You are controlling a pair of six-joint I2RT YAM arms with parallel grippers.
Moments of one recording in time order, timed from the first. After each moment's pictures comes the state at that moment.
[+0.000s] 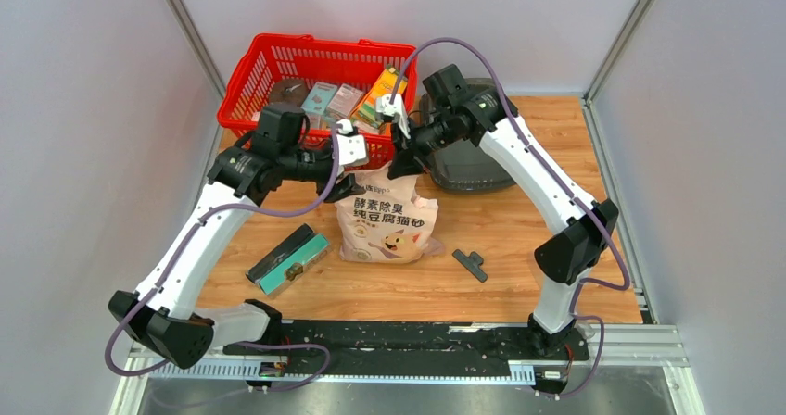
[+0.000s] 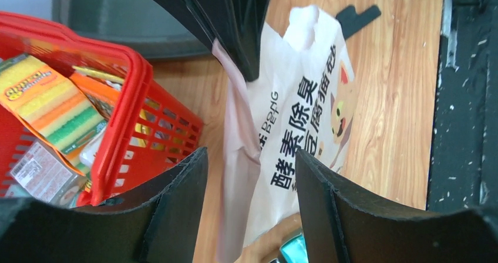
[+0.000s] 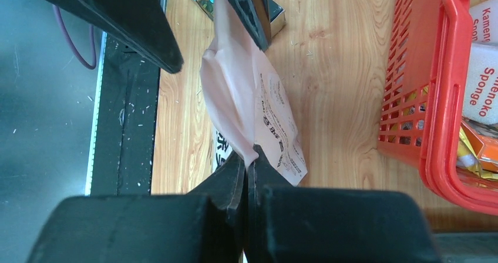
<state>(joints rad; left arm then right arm) -0.44 1.23 1.44 -0.87 0.72 0.74 0.61 1.82 2.02 -1.12 -0.85 -0.62</state>
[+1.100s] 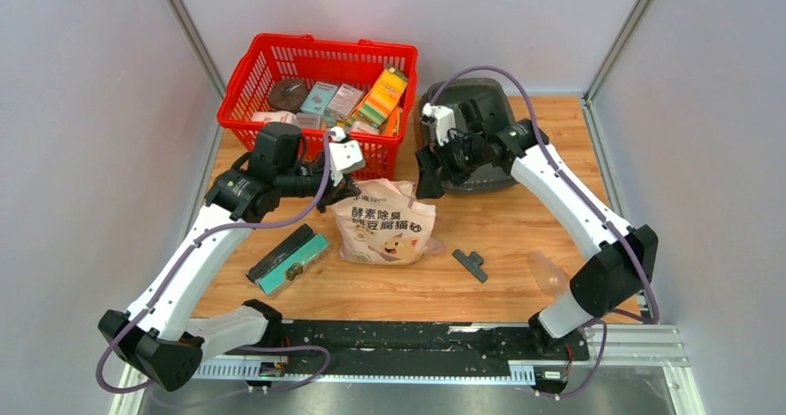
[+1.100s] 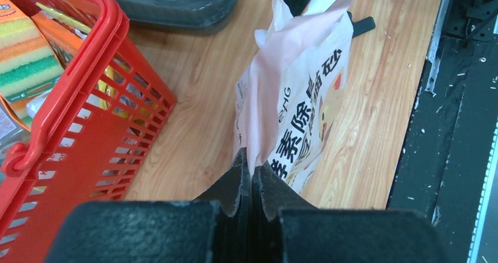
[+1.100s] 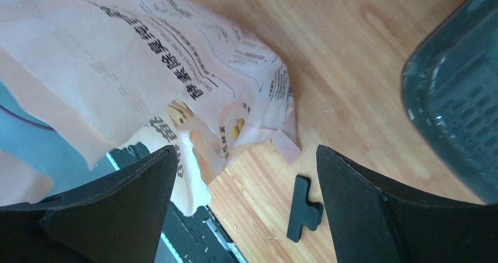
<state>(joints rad) -0.47 1.11 1.25 -0.76 0.62 0.52 0.51 1.56 1.57 -0.91 -0.50 -0.06</state>
